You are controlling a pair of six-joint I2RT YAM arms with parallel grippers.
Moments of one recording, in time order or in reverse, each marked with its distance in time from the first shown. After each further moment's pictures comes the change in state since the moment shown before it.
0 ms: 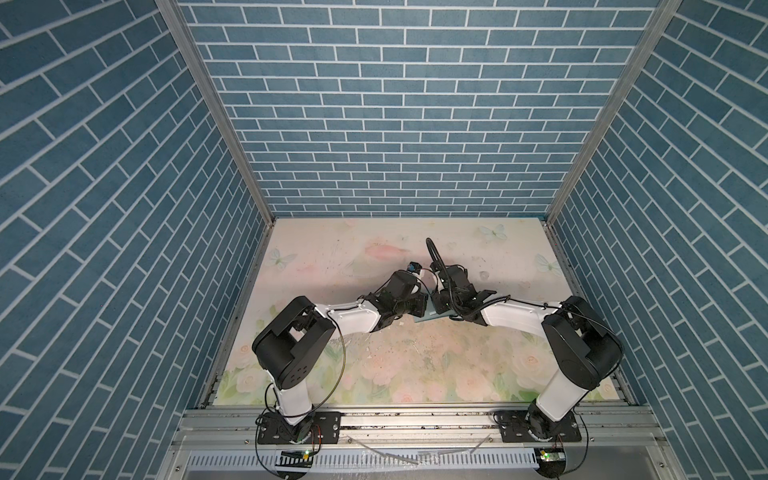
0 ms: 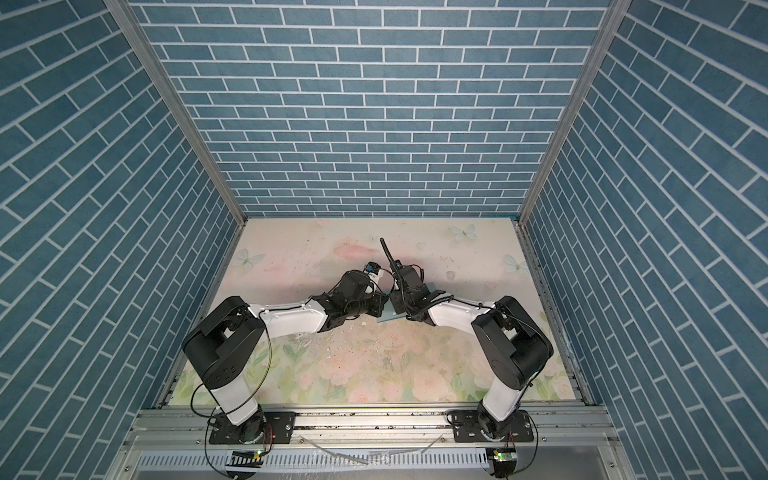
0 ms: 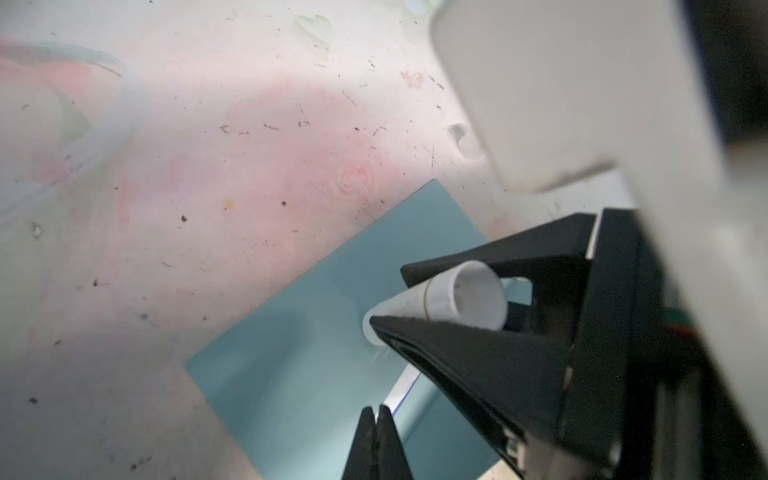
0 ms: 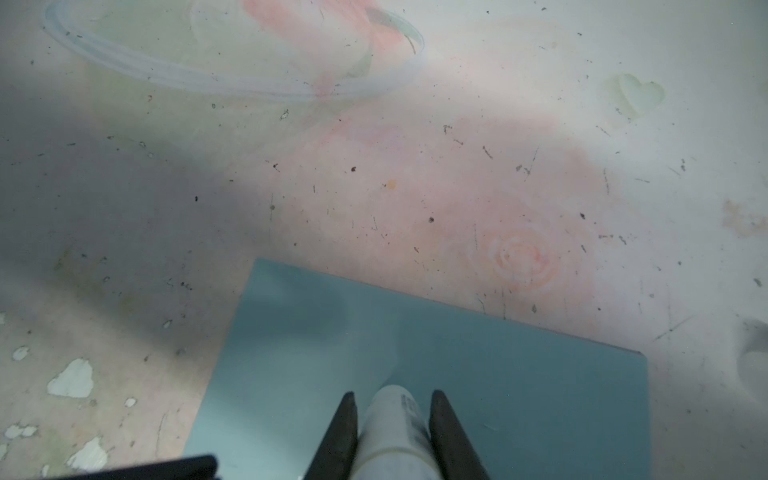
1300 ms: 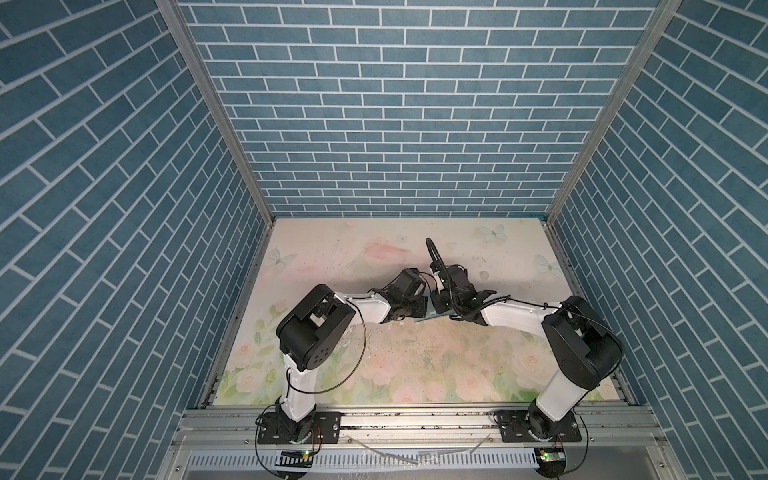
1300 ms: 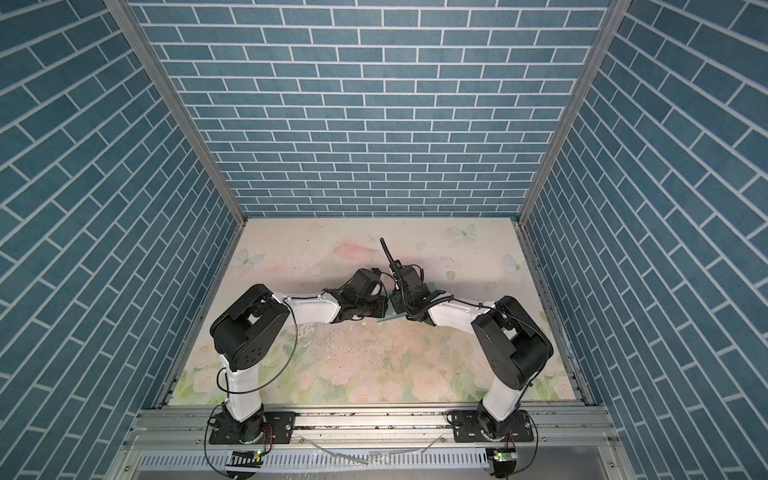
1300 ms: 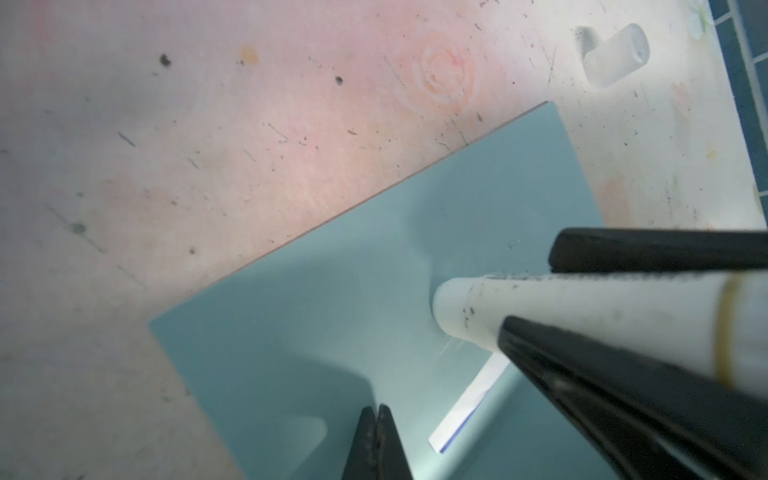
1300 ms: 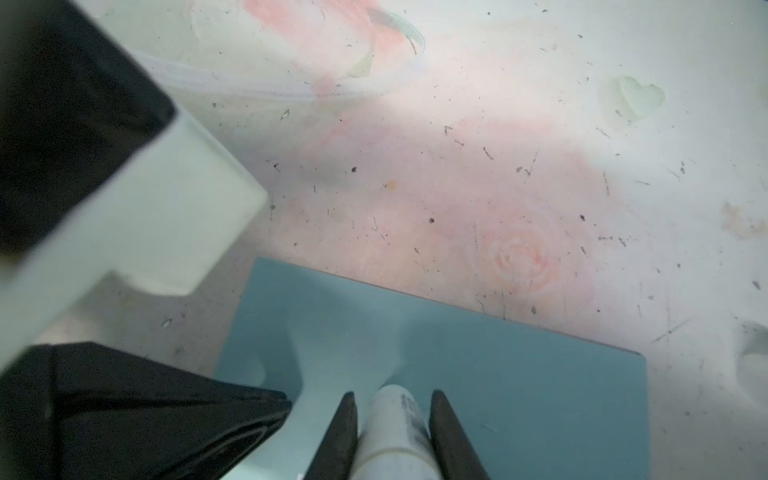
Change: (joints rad) left arm 0.018 0.166 0.119 -0.181 0.014 -0.127; right arm -0.001 0.000 0.000 0.001 0.003 -0.008
